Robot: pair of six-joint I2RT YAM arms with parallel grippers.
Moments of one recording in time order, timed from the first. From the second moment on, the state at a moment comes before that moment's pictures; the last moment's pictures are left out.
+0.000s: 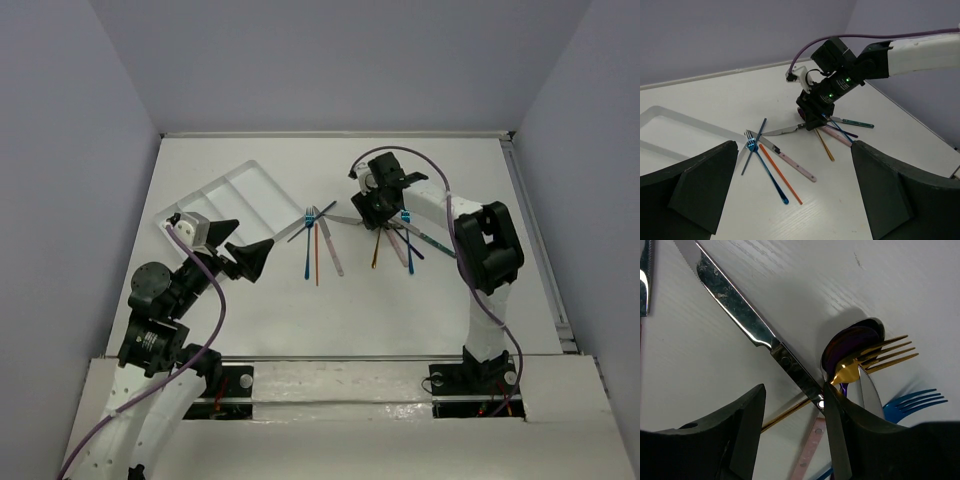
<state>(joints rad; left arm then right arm) -0.33 0.42 0.66 -0.15 0.30 -0.26 0.44 2.01 1.50 -0.51 -0.10 -0.20</state>
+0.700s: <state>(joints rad) -0.33 0.42 0.66 -0.15 0.30 -0.26 0.52 2.13 1.61 -0.55 -0.06 -0.23</state>
